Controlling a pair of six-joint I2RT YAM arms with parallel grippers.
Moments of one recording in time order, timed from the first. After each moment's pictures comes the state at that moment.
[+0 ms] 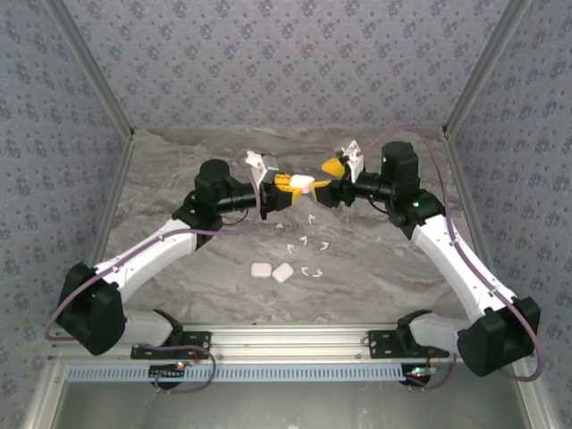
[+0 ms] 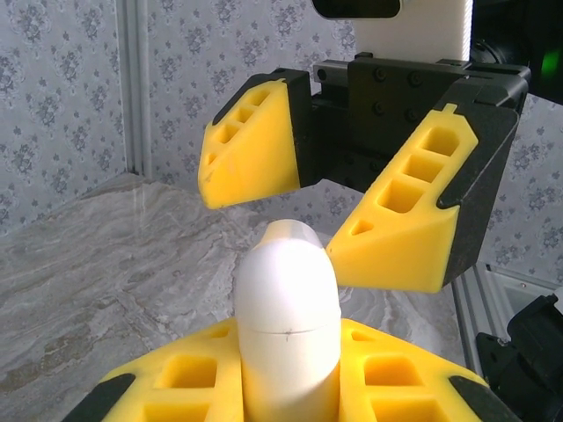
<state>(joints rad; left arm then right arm) -0.63 1.33 0.95 0.31 0.70 -0.12 0.36 1.20 1.10 -0.23 -0.70 -0.11</state>
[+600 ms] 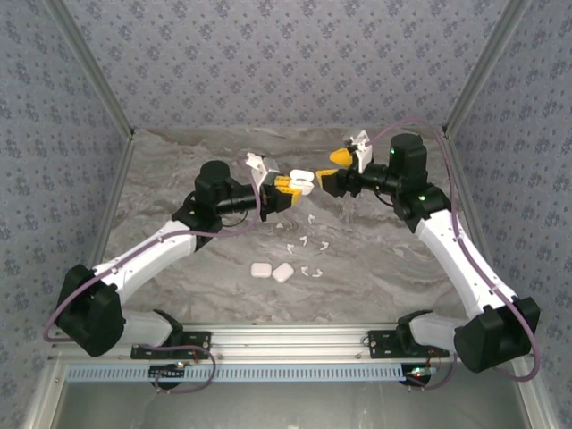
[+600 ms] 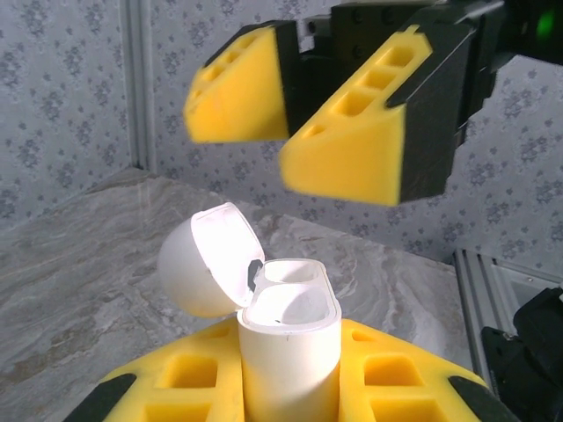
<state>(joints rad) -0.63 1.31 0.94 0.29 0.67 -0.10 0.30 1.20 1.14 -0.24 -0.69 -0.09</state>
